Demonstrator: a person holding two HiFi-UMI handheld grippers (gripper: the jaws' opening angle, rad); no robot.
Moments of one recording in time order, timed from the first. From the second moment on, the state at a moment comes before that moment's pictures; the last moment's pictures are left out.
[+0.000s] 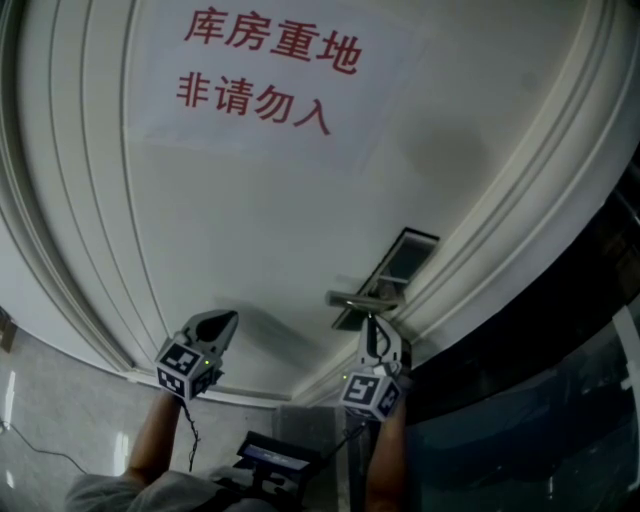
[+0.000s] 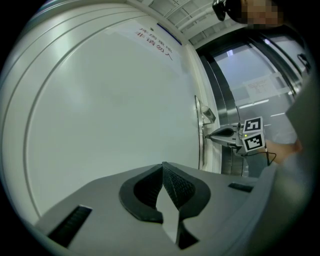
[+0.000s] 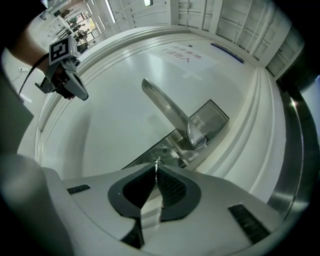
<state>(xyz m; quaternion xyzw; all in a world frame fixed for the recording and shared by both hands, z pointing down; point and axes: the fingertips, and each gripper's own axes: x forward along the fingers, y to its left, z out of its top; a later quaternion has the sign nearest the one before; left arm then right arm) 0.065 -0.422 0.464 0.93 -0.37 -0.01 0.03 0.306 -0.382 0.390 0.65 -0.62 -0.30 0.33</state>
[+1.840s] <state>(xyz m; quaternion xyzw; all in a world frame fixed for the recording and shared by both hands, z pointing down) 0.063 -0.422 0.467 0.93 -0.37 -0.02 0.04 0.304 -0.383 0.399 0.53 -0.51 -0.43 0.53</state>
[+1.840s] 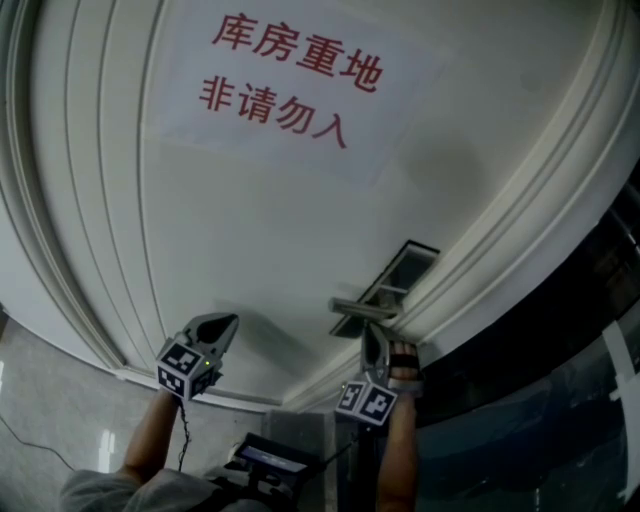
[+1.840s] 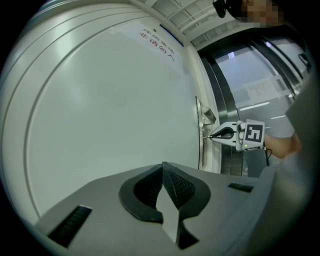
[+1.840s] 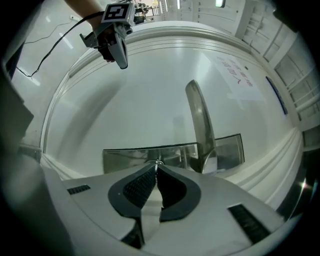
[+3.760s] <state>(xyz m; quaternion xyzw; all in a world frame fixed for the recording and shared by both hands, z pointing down) 0.054 -0.405 0.465 0.93 -0.38 -0.02 0.03 0.303 -0.371 0.399 0.53 -0.49 -0.45 0.53</state>
